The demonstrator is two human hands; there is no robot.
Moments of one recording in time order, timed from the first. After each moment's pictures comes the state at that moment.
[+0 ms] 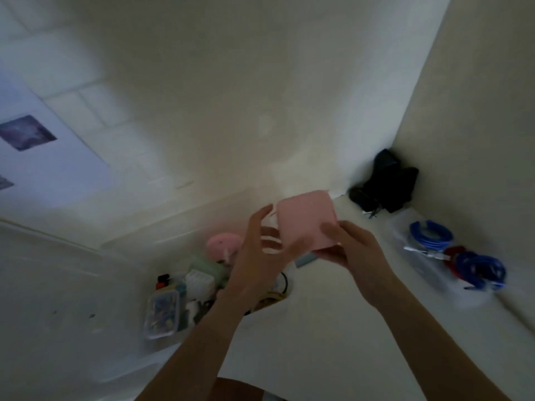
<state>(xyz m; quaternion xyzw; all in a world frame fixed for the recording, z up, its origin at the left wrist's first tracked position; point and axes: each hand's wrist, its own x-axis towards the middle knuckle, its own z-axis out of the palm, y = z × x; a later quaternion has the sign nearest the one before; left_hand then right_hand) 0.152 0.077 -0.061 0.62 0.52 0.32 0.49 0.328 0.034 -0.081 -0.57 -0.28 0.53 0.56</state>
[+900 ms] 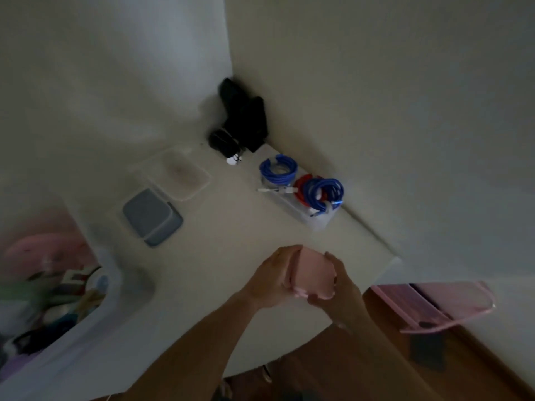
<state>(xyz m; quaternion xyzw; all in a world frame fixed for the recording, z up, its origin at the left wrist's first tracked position) 0.391 -0.043 -0.301 0.84 0.26 -0.01 0.48 0.511 -0.193 -0.274 -0.84 -0.21 0.42 0.27</state>
